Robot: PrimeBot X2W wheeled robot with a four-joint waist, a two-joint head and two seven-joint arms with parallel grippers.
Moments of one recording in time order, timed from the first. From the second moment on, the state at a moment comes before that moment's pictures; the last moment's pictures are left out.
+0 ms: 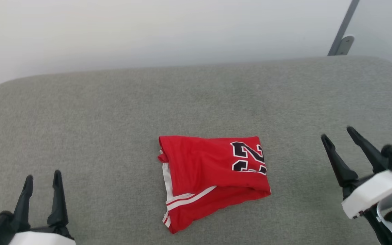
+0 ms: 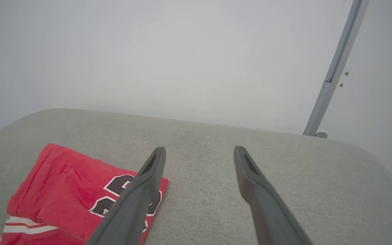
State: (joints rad) left arm 0.08 0.18 0.13 0.09 -0.36 -0.13 -0.26; right arm -0.14 -0.42 0.16 0.06 0.49 0.13 0.01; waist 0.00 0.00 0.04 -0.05
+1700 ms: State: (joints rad) left arm 0.13 0.20 0.14 0.16 -0.36 -0.13 -0.26; right arm -0.07 -0.41 0.13 0.28 0.46 0.13 -0.26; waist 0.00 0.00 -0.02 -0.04
